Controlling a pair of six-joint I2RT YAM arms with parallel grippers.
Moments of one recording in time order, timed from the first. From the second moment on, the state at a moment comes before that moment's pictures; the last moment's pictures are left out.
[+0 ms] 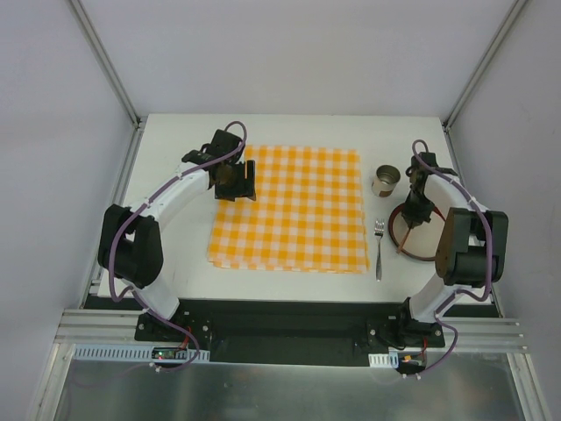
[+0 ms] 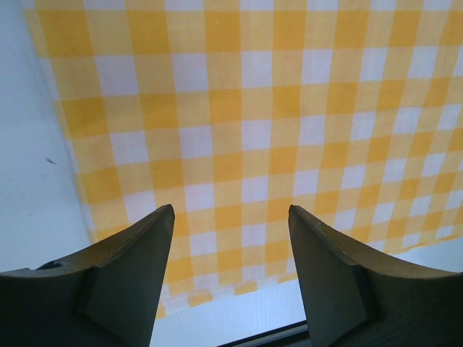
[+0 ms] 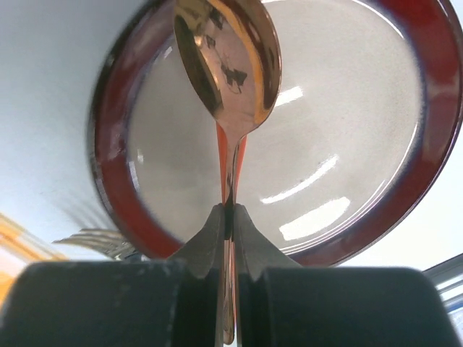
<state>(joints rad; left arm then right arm) -0.39 1.66 1.33 -0.71 0.12 -0.38 -0.07 1.69 1.13 -0.80 0.27 0.38</state>
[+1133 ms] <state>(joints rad) -0.39 1.62 1.28 -0.70 0.10 -0.38 0.19 1.60 1.04 -0.86 0.29 0.38</state>
